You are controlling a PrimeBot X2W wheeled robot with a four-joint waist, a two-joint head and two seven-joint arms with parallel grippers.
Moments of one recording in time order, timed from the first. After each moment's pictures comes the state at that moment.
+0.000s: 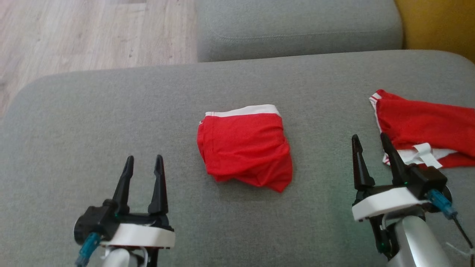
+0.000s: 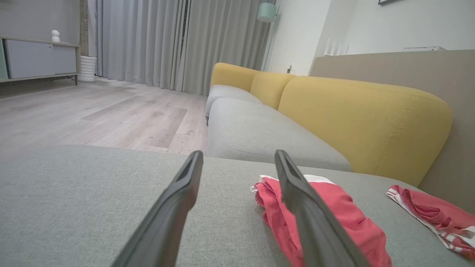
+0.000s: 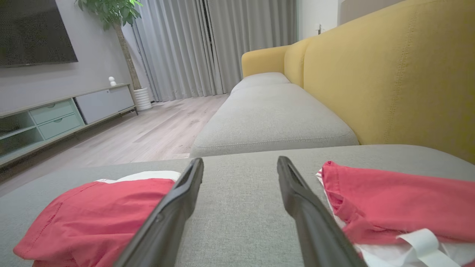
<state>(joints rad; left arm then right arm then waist) -0.05 0.05 -0.17 0.22 -0.30 -0.07 -0.25 -0.14 -0.05 0.06 0.37 0.17 0.12 -0.25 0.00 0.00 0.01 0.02</state>
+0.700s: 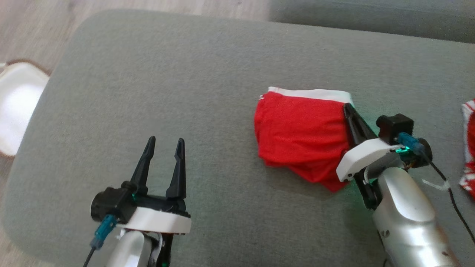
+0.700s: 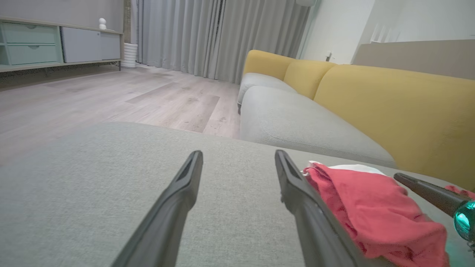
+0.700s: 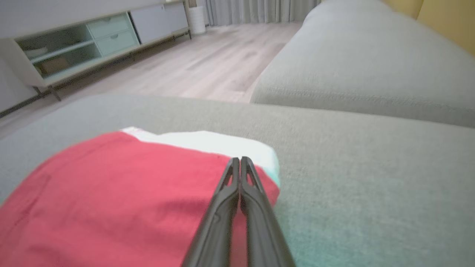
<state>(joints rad) -0.14 0.05 -0.27 0.23 -0.31 -0.08 -0.25 -0.49 -0.06 0.12 0.75 0.10 0.12 -0.18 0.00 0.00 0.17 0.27</state>
